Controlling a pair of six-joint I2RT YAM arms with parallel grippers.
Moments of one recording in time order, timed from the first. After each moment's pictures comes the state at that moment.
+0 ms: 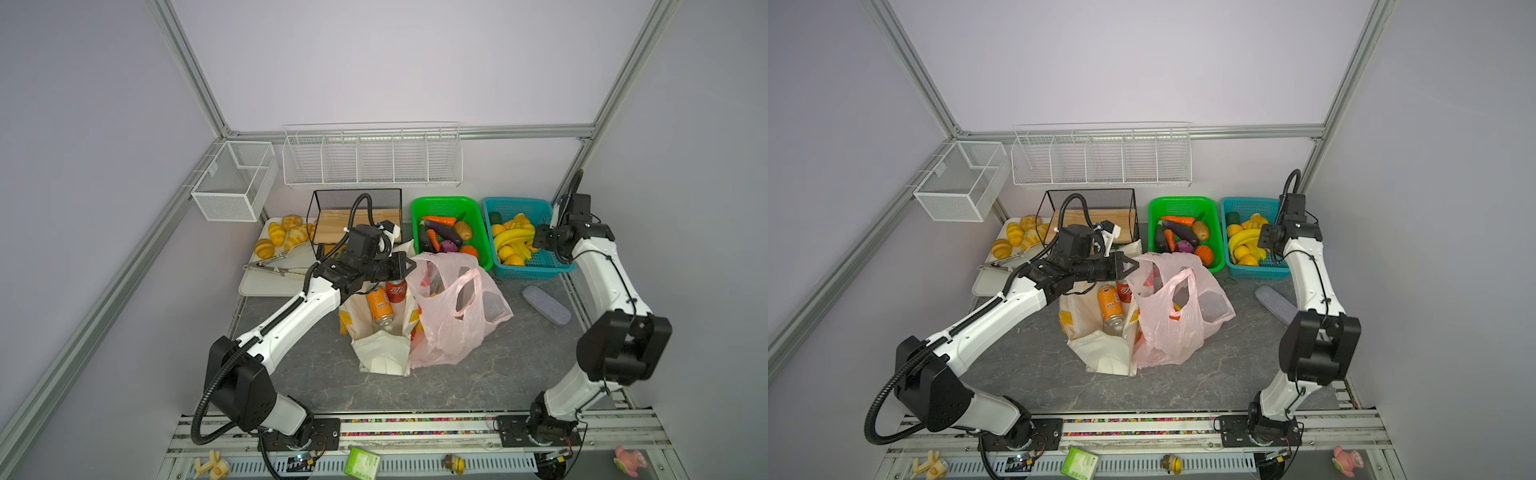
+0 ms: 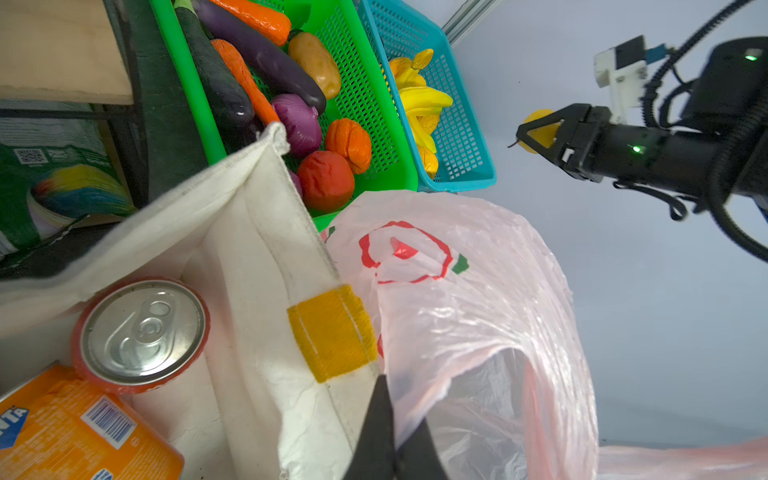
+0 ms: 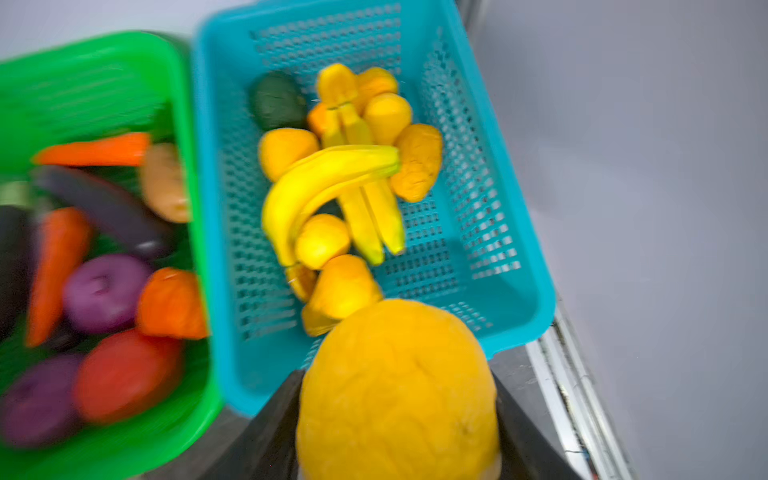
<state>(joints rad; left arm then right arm) -0.62 1.49 1.30 -0.36 0.43 -0.58 -0.09 1.60 1.55 -0.76 0.06 0.15</state>
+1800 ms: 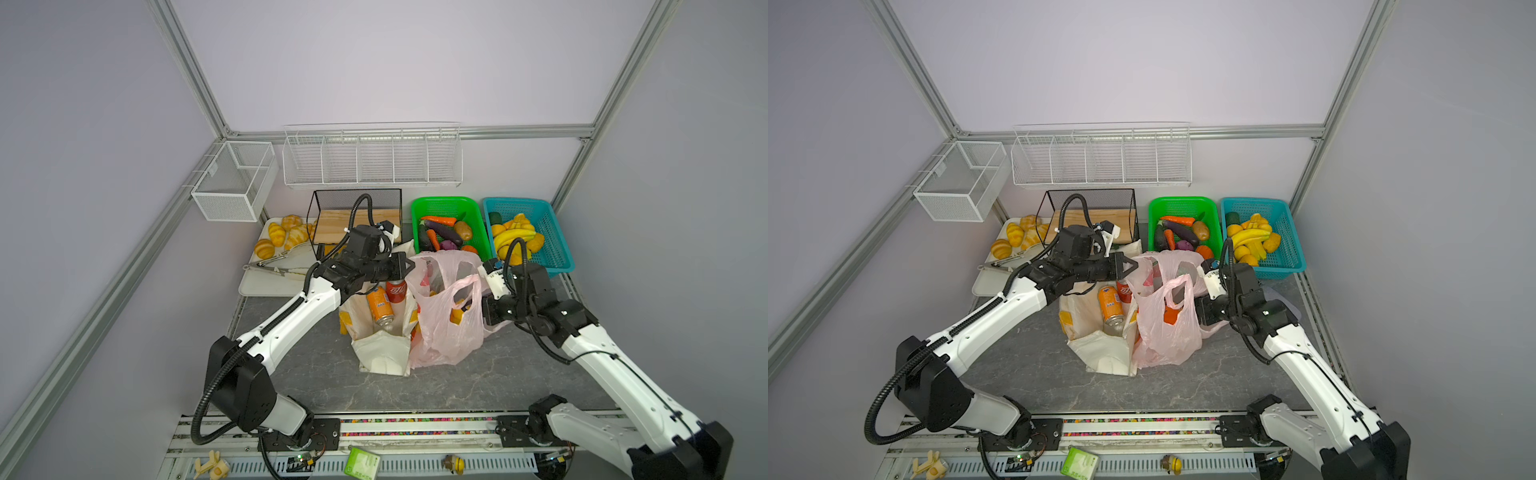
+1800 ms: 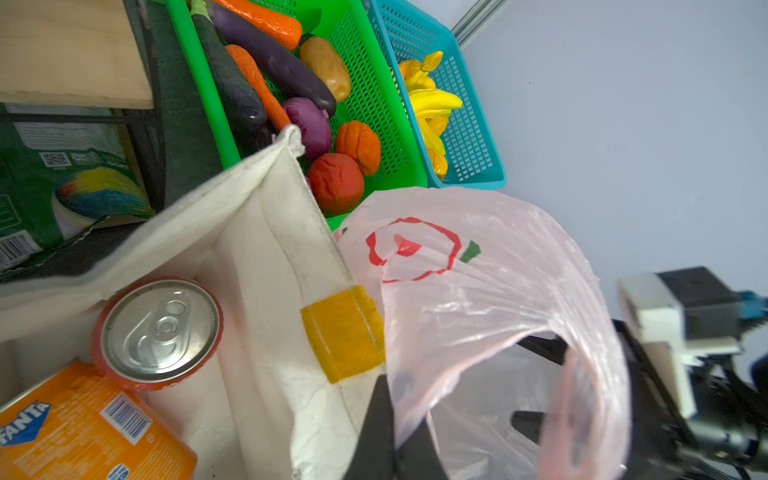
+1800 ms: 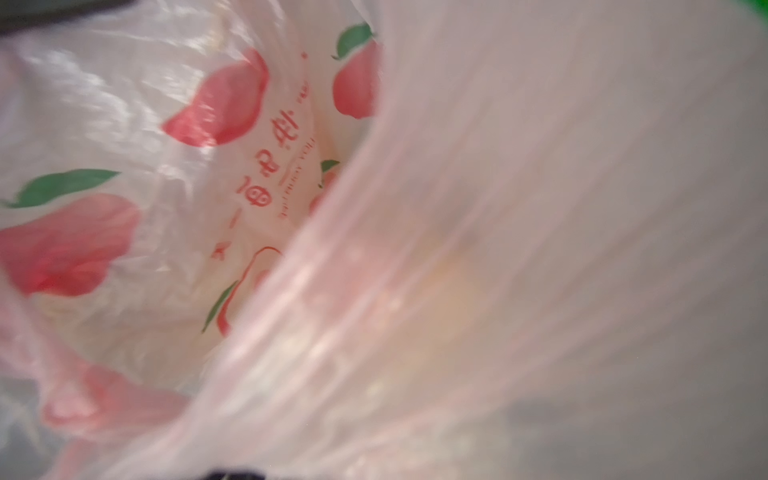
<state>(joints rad) -0.62 1.49 1.30 -0.37 0.40 -0.57 0.41 0.99 0.94 -0.70 -0.28 0.11</state>
